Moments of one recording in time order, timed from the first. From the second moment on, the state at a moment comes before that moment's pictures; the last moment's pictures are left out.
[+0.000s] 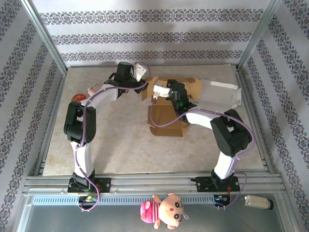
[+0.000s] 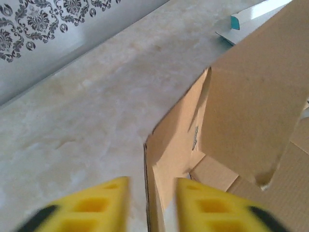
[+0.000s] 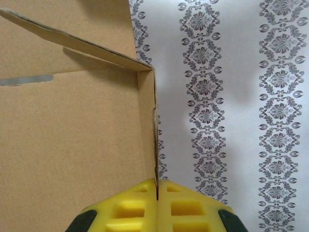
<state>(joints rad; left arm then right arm) -0.31 2.00 1.60 -0.21 0.36 0.25 0.51 1.80 1.02 0.57 0.33 -1.29</state>
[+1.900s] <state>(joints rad) -0.27 2.17 1.78 -0.28 0.52 0.79 0.04 2.15 1.97 -1.02 -0.93 -0.22</state>
